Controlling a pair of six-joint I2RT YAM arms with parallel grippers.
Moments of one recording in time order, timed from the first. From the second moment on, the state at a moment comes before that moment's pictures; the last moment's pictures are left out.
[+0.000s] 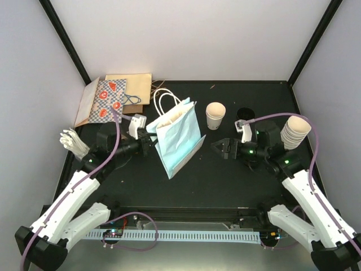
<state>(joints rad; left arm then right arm) -0.43 0.81 0.79 -0.31 0.51 -0.44 0.40 0.83 0.87 -0.68 -0.53 0.50</state>
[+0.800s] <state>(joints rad) -0.43 0.61 0.50 -0.11 0.53 -0.54 0.59 0.82 0.67 -0.46 -0.33 0.83</state>
